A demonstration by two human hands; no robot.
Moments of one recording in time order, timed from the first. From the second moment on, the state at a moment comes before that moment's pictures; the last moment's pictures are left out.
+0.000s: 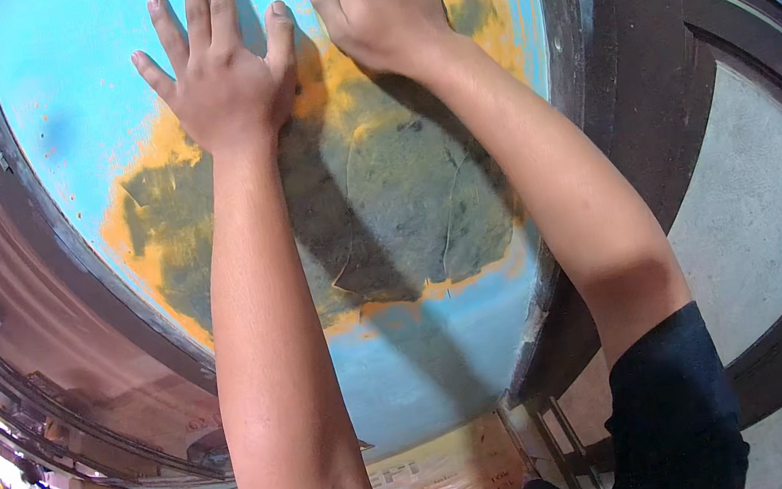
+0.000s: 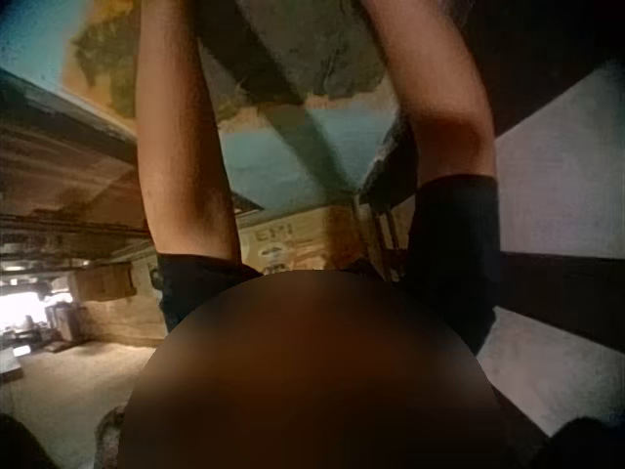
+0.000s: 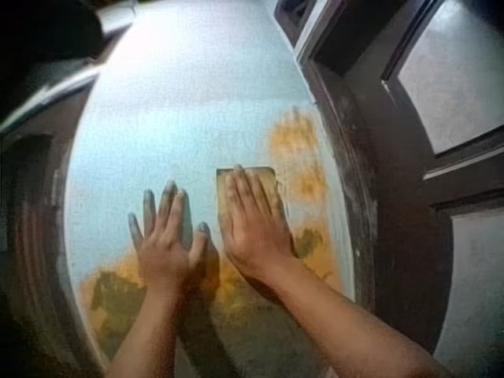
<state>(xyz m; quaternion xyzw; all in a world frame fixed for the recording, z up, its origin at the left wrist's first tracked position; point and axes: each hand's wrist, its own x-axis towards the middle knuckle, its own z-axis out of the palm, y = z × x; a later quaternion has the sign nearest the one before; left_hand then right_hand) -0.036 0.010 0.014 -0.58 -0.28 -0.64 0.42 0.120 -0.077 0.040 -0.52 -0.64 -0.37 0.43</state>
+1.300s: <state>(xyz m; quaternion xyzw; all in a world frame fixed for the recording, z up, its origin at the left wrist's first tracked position) 0.063 -0.029 0.031 -0.61 -0.39 -0.56 0.40 0.212 -0.076 0.013 -0.46 -0.63 -0.47 0.42</state>
